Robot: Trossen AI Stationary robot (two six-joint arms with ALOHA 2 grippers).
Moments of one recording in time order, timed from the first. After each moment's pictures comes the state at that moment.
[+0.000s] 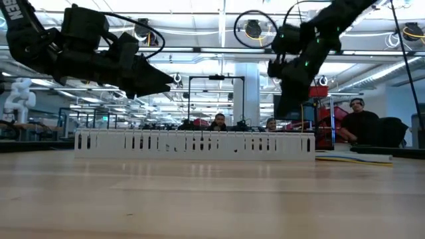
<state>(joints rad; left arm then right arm) 0.25 1.28 0.21 0.98 -0.01 -0.10 -0.54 1.43 0.92 -0.52 -0.13 -0.11</state>
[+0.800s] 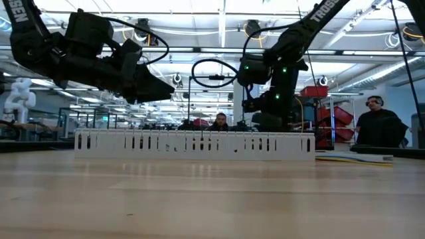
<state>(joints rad) 0.24 1.35 0.21 0.98 -0.03 -0.06 -0.35 1.87 1.11 -0.56 0.17 0.16</state>
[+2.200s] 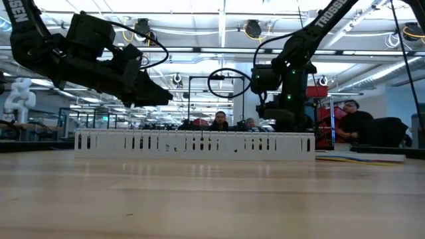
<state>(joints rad) 0.24 1.35 0.21 0.93 -0.09 -0.07 -0.49 1.85 1.05 -0.69 -0.01 0.18</state>
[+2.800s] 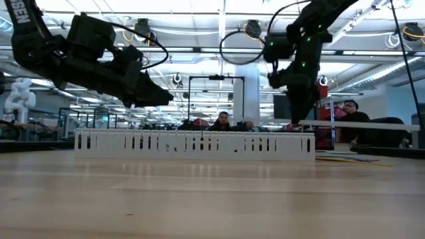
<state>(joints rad) 0.25 1.37 0.21 0.96 -0.10 -0.06 -0.49 1.56 1.09 -0.89 0.01 0.08</state>
